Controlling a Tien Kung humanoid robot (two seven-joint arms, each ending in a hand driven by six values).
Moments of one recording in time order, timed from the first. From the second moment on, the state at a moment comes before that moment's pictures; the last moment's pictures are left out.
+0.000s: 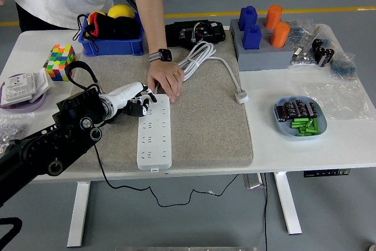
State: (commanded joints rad) left arm -0.67 0.22 -0.74 -1.02 1.64 -0.12 0.34; right arm 0.02 -0.25 1.30 0.18 -1.11 0.09 -0.12
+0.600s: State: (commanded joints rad) left arm -0.69 0.22 -0.69 -0.99 1.61 -0.12 0.33; right arm 0.02 -0.26 1.29 0.18 -1.11 0.09 -0.12
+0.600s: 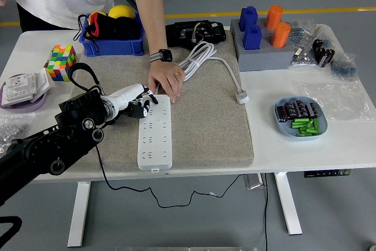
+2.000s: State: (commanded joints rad) left arm -0.35 0.28 -1.37 -1.26 1.83 -0.01 0.19; right arm 0.01 -0.25 1.33 0.18 -1.13 0.09 -0.12
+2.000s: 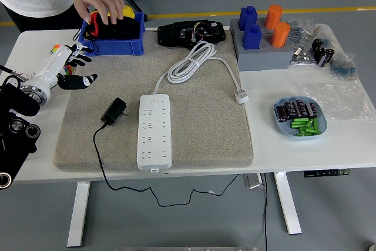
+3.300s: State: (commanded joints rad) left arm -0.27 0.29 -1.56 -1.29 1.86 -0.01 0.20; right arm 0.03 -0.26 1.30 0.18 -1.12 0.09 -0.12
